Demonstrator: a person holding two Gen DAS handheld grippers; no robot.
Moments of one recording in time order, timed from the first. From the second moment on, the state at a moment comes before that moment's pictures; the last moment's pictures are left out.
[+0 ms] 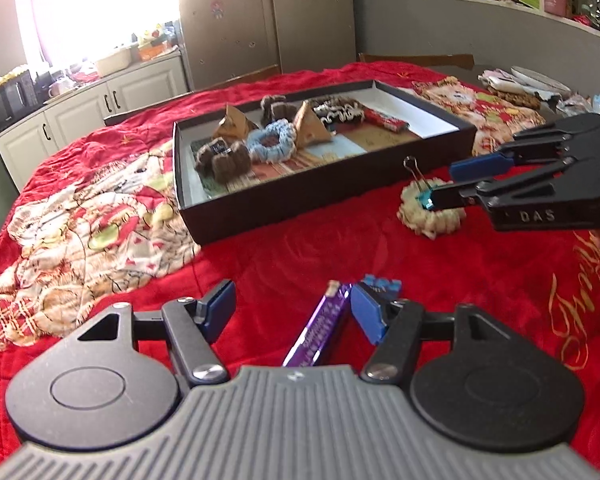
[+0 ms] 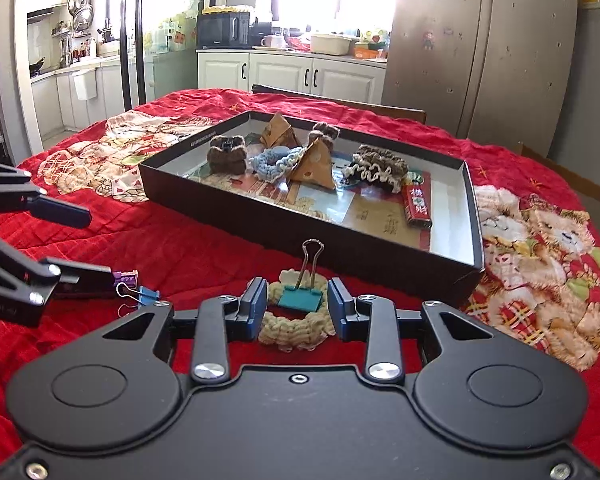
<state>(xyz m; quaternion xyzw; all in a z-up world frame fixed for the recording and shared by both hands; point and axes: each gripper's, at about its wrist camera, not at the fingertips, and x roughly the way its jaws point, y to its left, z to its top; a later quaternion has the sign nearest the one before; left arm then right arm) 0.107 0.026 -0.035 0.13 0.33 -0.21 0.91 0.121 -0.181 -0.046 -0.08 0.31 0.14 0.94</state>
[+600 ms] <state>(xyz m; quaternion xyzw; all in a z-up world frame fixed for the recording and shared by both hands) 0.114 0.032 -0.053 0.10 0.35 -0.23 0.90 0.128 -0.170 -0.060 -0.10 0.32 0.13 0.93</state>
